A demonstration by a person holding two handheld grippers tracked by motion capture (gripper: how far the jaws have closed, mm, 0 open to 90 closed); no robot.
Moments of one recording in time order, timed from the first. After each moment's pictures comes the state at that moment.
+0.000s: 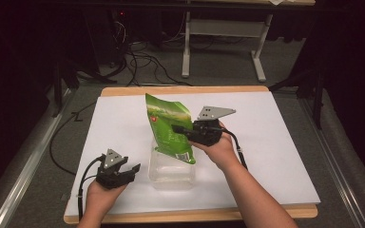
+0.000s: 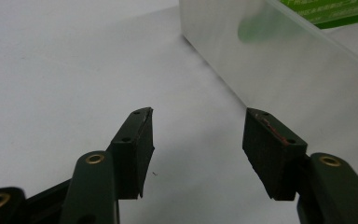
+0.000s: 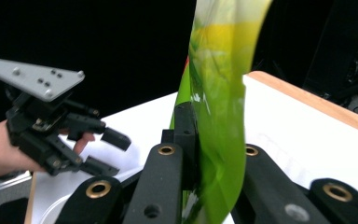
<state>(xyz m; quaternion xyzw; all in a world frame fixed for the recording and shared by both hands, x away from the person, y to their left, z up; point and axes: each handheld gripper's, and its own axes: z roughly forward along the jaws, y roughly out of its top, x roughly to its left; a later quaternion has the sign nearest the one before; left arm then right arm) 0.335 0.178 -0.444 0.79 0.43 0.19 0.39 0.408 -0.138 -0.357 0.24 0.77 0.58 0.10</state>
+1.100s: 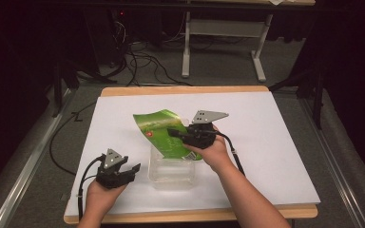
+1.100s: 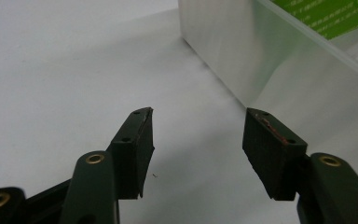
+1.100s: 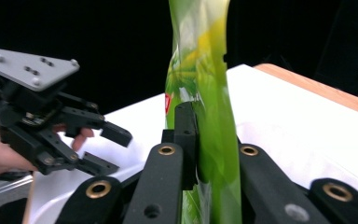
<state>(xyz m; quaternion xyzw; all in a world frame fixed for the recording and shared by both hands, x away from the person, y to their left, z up) 0.335 0.178 -0.442 0.79 0.42 0.19 0.39 0.412 -0.126 -0.379 0.24 0.78 0.58 0.08</state>
